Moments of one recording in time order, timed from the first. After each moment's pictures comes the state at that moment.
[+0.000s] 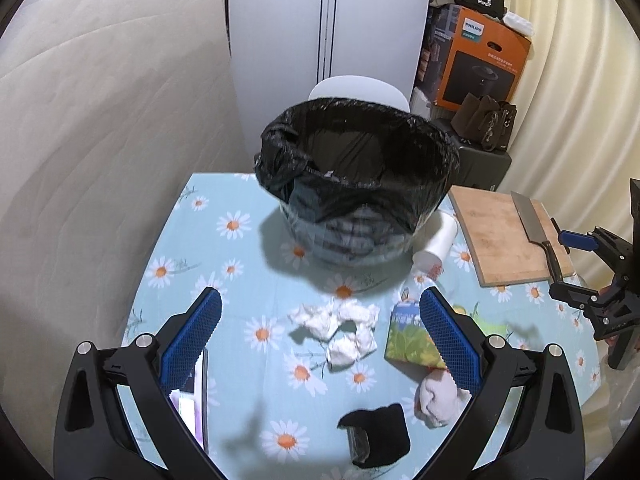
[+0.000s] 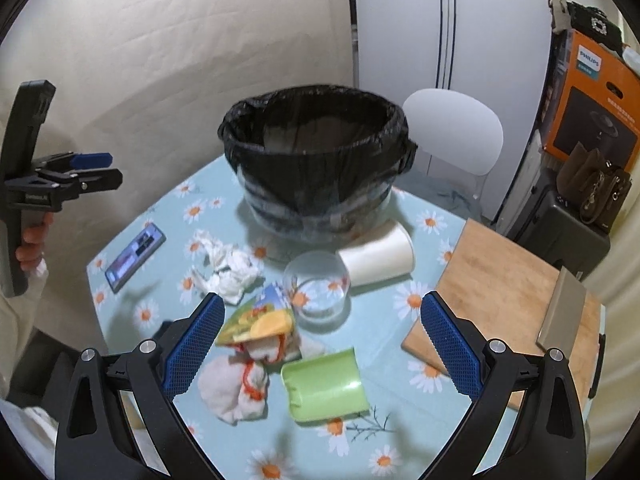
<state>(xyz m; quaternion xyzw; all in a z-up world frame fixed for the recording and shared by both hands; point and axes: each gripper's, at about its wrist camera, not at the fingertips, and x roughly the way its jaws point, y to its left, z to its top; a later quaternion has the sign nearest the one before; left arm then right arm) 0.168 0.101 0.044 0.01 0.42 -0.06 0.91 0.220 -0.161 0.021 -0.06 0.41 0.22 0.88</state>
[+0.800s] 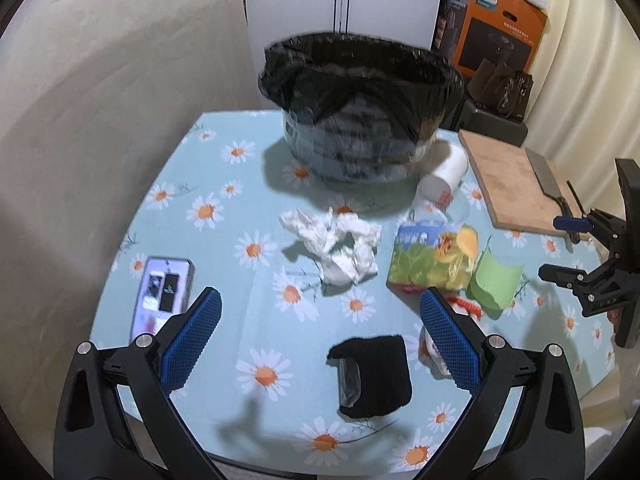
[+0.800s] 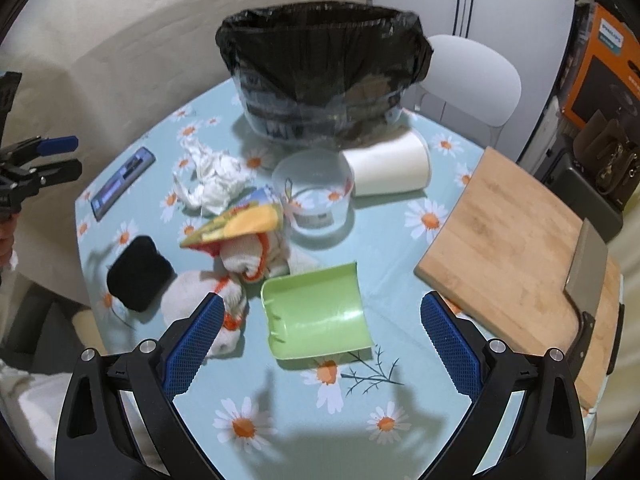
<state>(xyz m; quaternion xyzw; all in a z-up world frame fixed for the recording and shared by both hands) 0.110 0.080 -0.020 0.01 0.47 -0.03 0.88 0.206 -0.172 -0.059 -0.10 0.48 0.23 0.84</state>
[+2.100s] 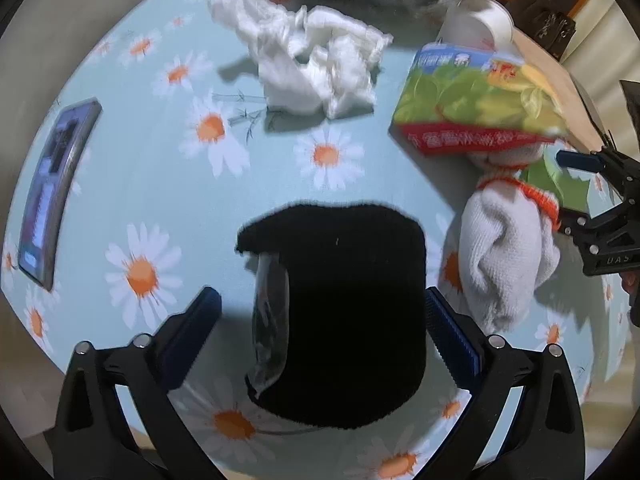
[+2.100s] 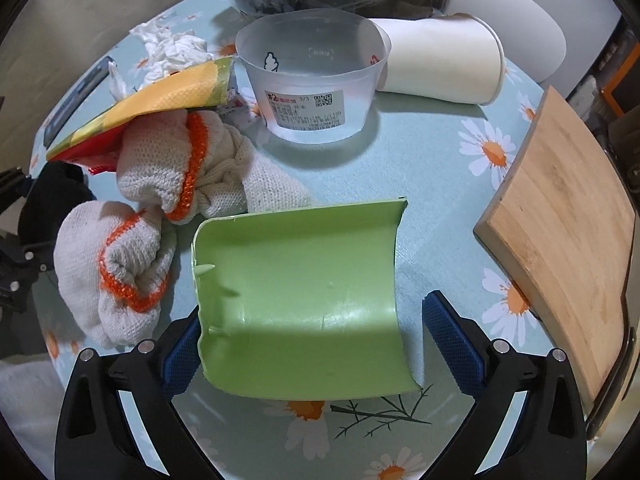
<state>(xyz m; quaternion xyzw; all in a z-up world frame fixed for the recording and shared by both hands) 0.103 0.037 -0.168 -0.03 0.61 0.00 0.79 0.240 -0.145 -0.169 -0.17 0.58 0.23 0.77</state>
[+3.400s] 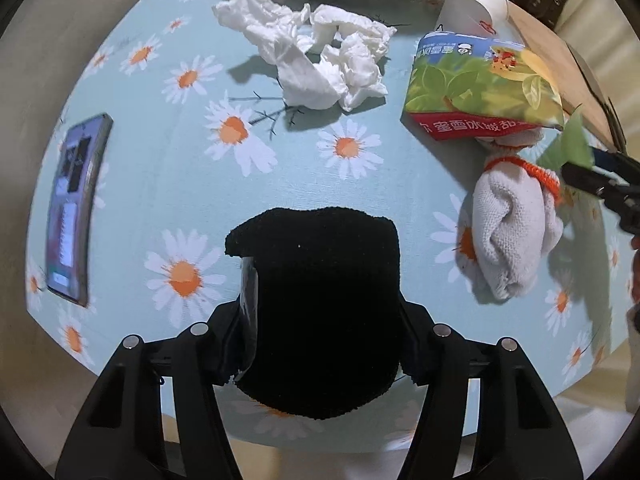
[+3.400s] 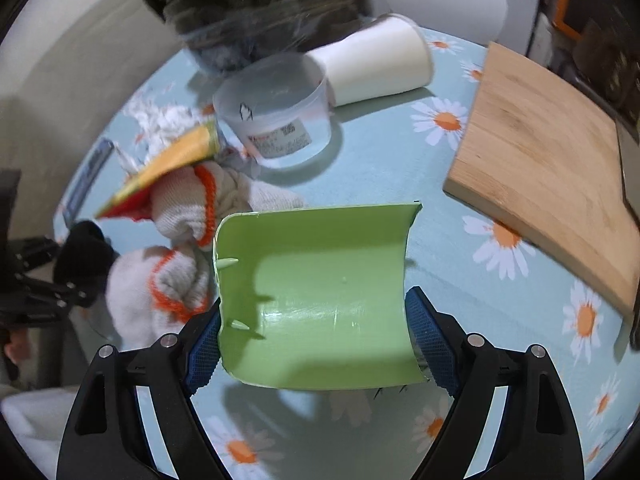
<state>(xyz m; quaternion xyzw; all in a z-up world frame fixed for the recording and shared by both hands) 0.123 0.055 -0.153 0.02 0.65 -0.03 0.76 0.221 -0.173 -0.144 -0.01 0.56 0.19 0.80</state>
